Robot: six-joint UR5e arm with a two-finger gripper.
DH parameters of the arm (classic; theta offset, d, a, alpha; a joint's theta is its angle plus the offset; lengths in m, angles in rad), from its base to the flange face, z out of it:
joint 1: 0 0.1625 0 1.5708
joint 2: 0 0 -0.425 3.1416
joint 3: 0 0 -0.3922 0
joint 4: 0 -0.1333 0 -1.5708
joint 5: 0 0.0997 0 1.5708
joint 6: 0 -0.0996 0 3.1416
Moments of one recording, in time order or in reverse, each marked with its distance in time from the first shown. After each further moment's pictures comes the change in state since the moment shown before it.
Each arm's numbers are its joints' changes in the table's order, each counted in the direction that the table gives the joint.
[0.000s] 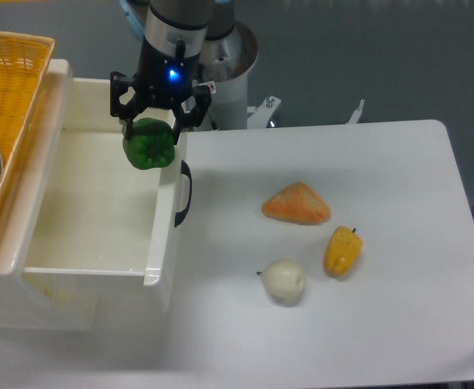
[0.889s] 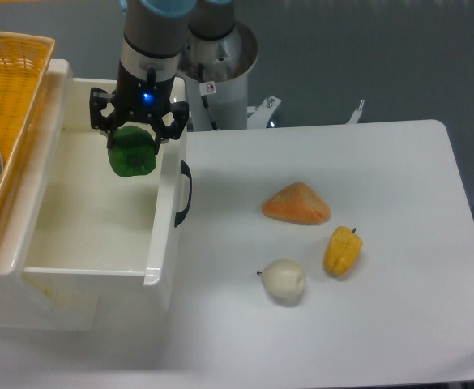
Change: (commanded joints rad) arm -0.092 -0.020 0.000 0.018 0.035 0.006
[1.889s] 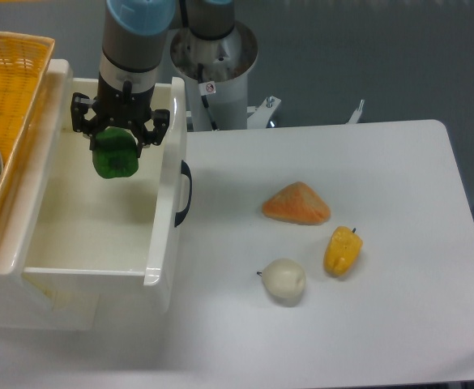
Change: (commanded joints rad) arm -0.046 -0.035 0.002 0.008 0.000 0.002
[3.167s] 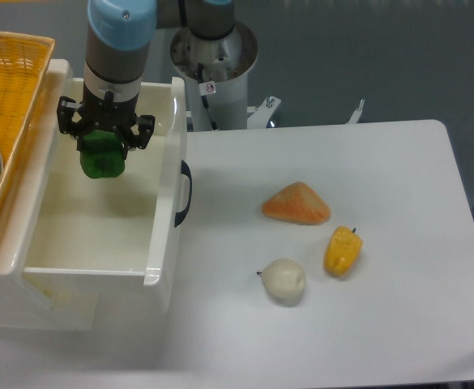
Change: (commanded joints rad) arm -0.043 -0.026 0.005 0.003 0.000 -0.002
